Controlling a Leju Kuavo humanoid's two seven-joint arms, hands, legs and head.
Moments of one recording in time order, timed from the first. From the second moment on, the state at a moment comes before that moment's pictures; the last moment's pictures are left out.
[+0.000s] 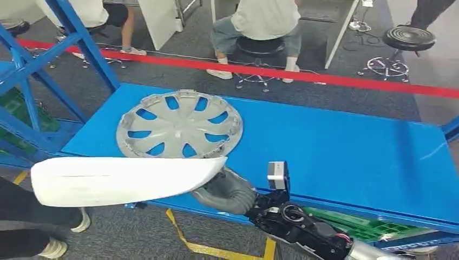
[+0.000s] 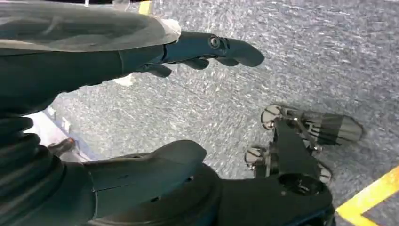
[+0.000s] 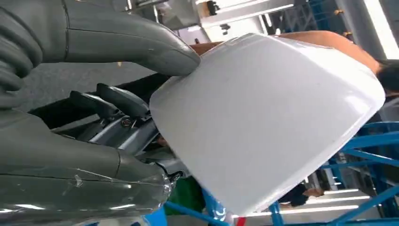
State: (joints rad) left arm -0.12 0.13 -1.09 -0.22 1.09 0.18 0.07; right arm -0.26 -0.06 0.69 -1.51 -0.40 0.26 -0.55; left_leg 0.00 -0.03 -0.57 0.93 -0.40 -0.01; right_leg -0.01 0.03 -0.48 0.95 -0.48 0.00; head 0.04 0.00
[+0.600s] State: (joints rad) left arm -0.12 0.13 -1.09 -0.22 1.09 0.18 0.06; right arm -0.26 -0.06 0.69 -1.51 -0.40 0.25 -0.55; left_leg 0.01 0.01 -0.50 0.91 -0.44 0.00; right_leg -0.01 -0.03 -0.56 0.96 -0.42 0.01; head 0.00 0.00
